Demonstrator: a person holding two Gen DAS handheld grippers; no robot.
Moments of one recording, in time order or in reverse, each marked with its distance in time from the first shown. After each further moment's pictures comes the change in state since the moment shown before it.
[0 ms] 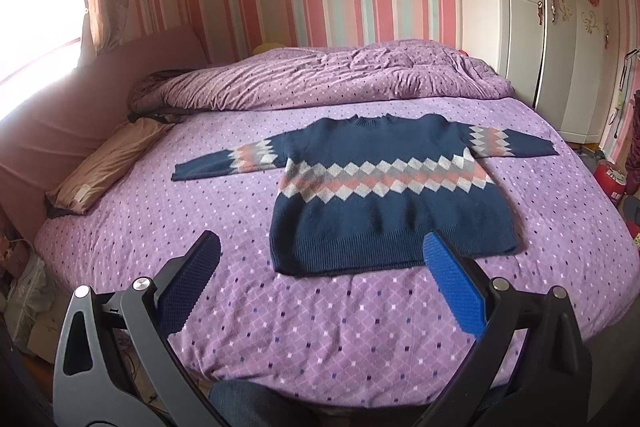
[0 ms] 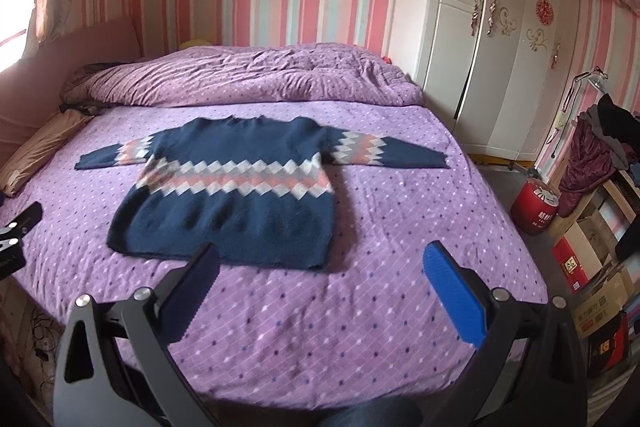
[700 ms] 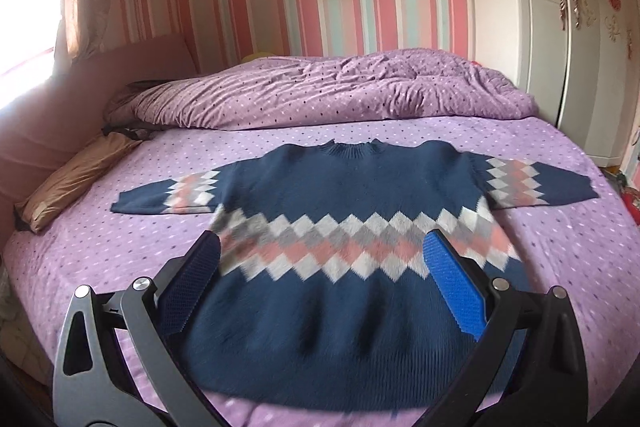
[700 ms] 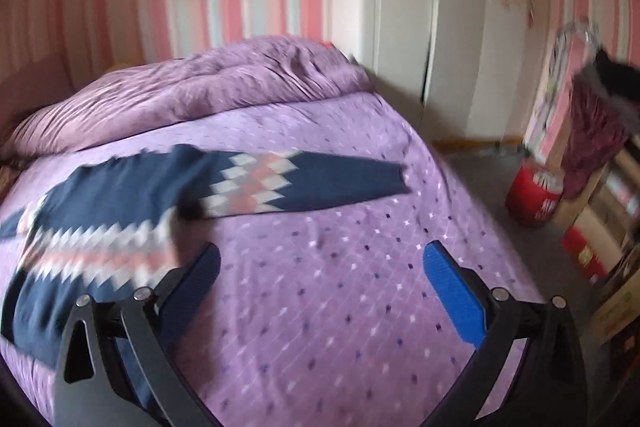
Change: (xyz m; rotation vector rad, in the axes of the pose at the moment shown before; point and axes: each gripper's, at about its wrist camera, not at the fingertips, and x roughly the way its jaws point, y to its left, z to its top) left arm 0.225 -0.134 0.069 -0.035 -0.050 0.045; right arm 0.320 -0.219 0.078 0.180 0.022 -0.074
